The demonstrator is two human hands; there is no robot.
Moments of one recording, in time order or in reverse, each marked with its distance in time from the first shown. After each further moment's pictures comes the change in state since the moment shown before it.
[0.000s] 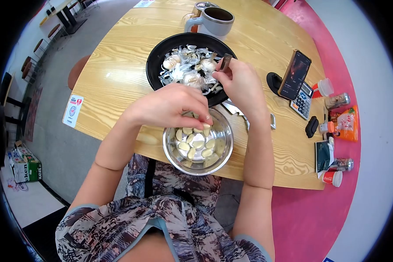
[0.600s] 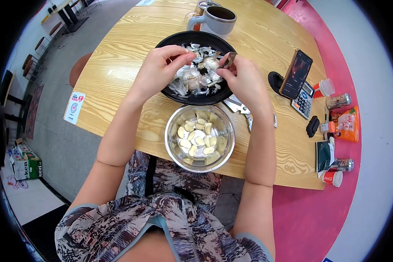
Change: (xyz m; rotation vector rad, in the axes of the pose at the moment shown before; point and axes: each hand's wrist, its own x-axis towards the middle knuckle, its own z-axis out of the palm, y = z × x) left_hand -0.001 -0.043 -0.015 0.032 0.702 -0.355; right_hand 0.005 0.014 0.002 0.097 0.018 -0.076
